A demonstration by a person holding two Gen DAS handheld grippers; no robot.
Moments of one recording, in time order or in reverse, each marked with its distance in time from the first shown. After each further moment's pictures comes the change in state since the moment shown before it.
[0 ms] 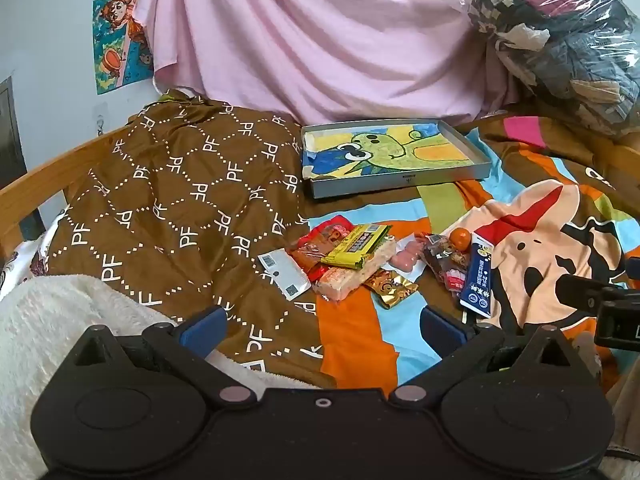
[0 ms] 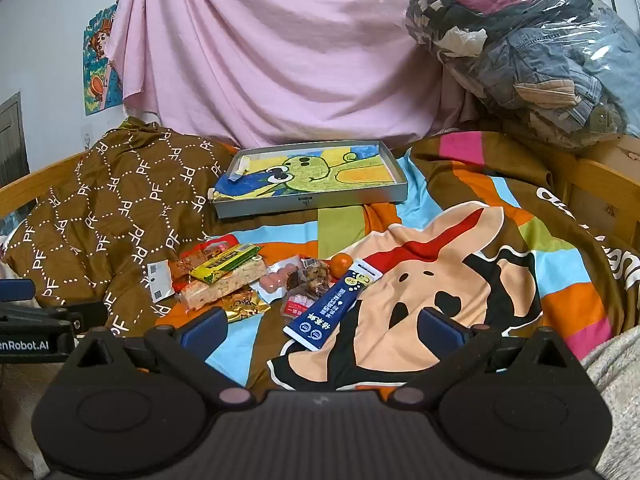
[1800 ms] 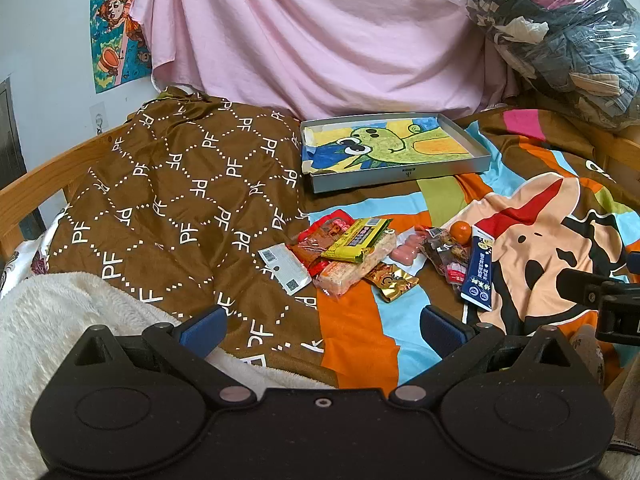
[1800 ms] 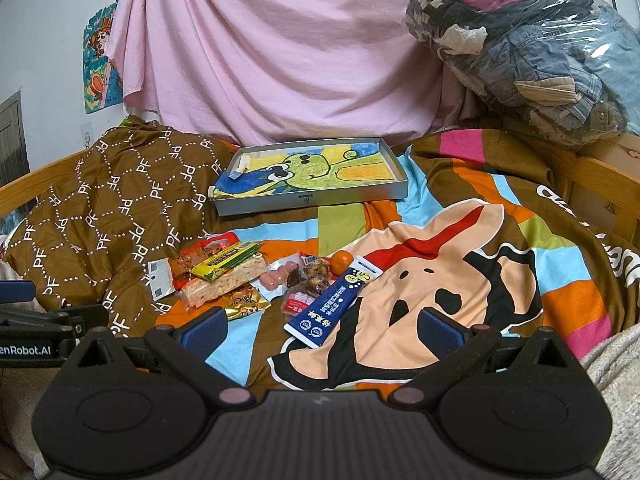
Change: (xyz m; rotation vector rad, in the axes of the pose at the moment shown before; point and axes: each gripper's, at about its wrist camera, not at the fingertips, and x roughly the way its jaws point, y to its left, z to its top) left arm 0.002 -0.001 -0.009 0.006 0.005 -0.003; right arm 0.001 -0.001 -0.001 0.001 0.002 0.000
